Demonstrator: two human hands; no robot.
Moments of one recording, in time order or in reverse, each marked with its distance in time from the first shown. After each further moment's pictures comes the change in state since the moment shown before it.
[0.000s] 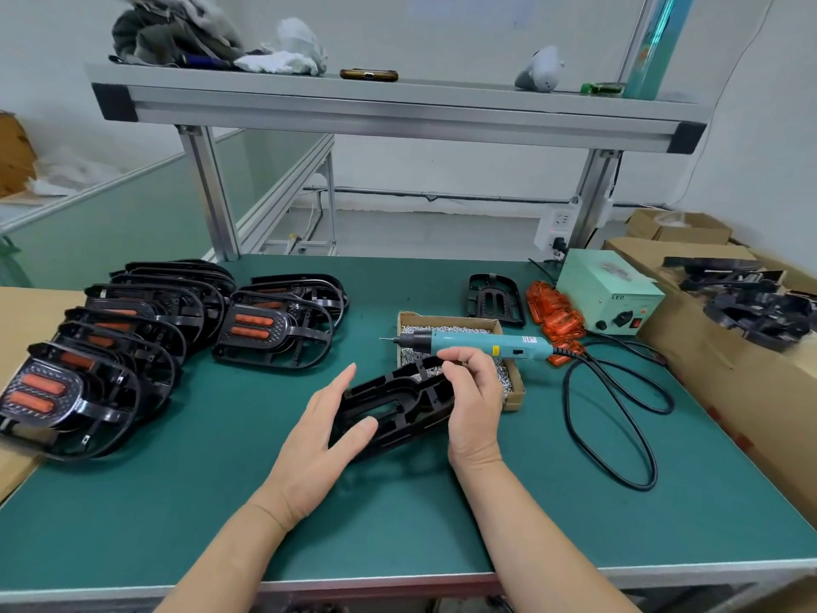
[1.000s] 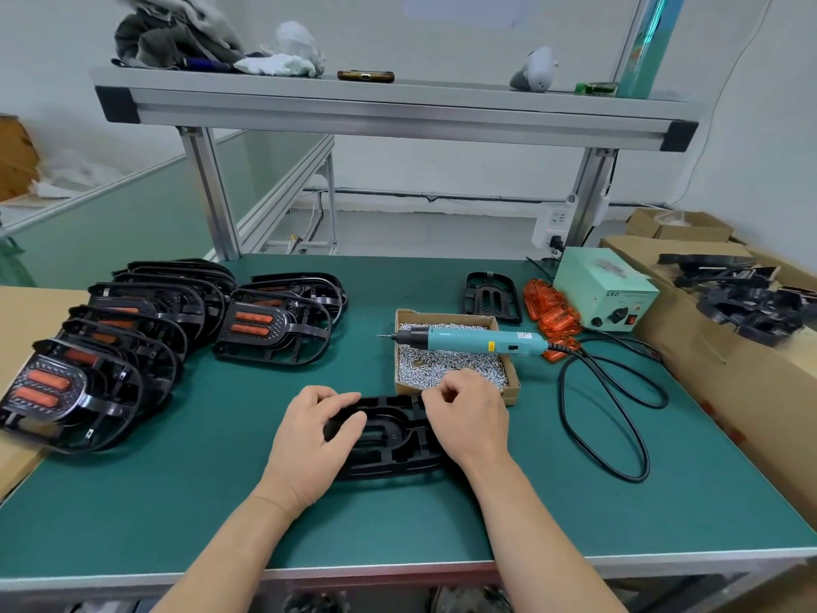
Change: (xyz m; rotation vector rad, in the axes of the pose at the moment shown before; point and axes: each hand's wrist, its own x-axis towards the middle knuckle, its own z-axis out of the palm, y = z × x) left_hand 0.004 -0.009 0.006 0.219 0.200 0.012; right_hand -0.005 0.000 -0.025 -0.963 -0.186 -0.064
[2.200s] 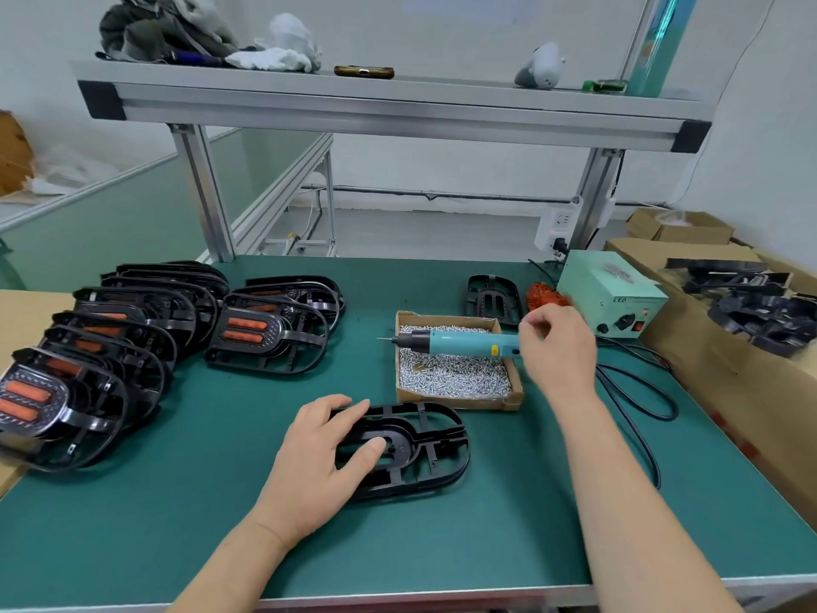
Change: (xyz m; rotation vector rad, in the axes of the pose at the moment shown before) left_hand 0.000 -0.001 0.005 0.125 -0.066 0.161; right_hand 0.098 0.036 -0.077 -0.143 0.226 0.027
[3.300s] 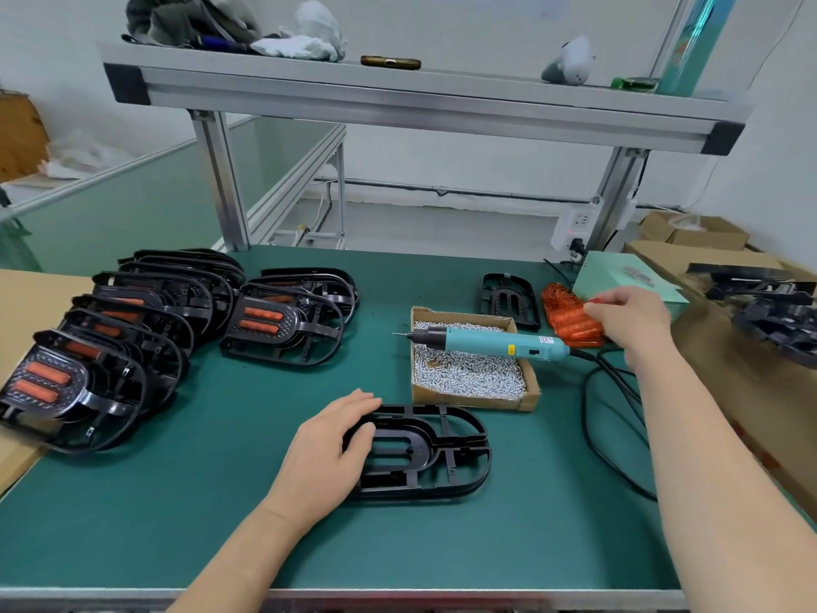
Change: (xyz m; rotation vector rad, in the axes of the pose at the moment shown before) left_hand 0.002 -0.009 0.000 -0.121 0.037 0.005; right_hand 0.076 0.041 -0.030 0.193 -0.060 0.341
